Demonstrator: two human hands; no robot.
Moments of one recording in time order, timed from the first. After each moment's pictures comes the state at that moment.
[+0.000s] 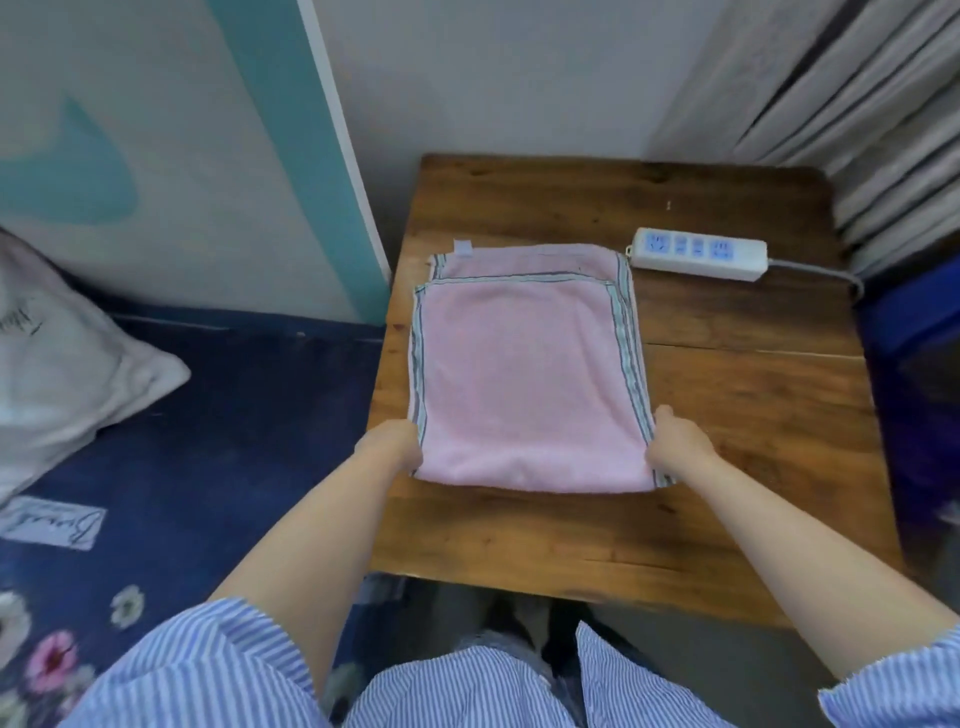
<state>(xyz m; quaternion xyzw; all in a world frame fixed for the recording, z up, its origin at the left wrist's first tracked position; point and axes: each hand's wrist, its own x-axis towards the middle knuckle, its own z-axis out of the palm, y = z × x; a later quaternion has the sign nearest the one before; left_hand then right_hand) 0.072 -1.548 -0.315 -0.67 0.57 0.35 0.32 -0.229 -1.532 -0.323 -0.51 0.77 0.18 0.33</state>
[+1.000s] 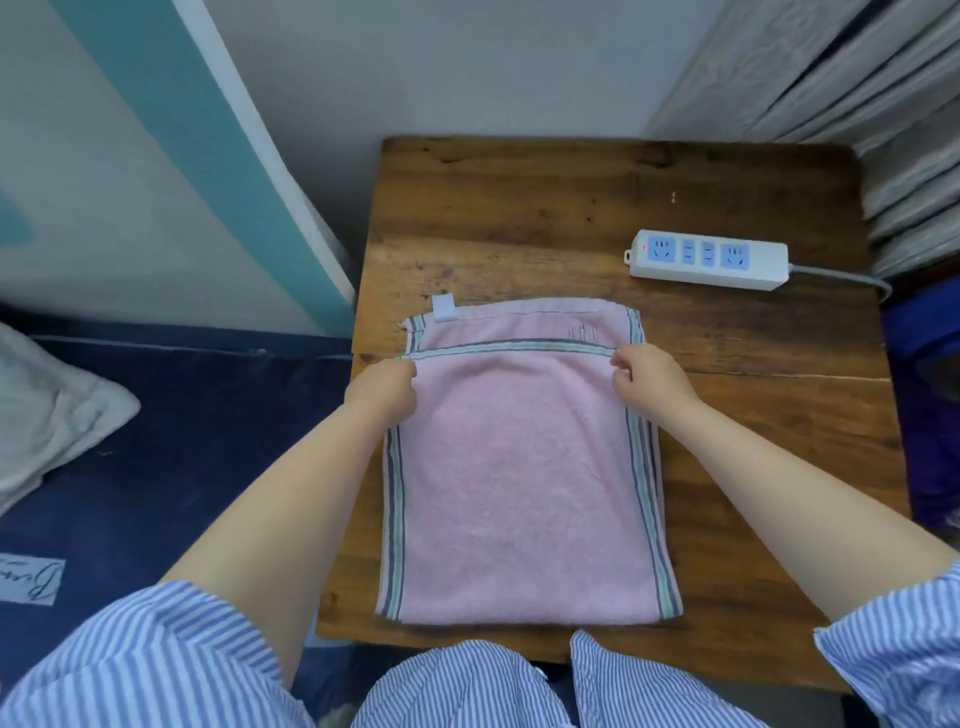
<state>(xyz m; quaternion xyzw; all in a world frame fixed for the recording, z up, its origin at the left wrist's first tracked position) 0.059 -1.673 -0.337 -0.67 0.65 0.29 0.21 -0.230 -1.652 -0.335 -0.62 0.72 0.01 0.31</state>
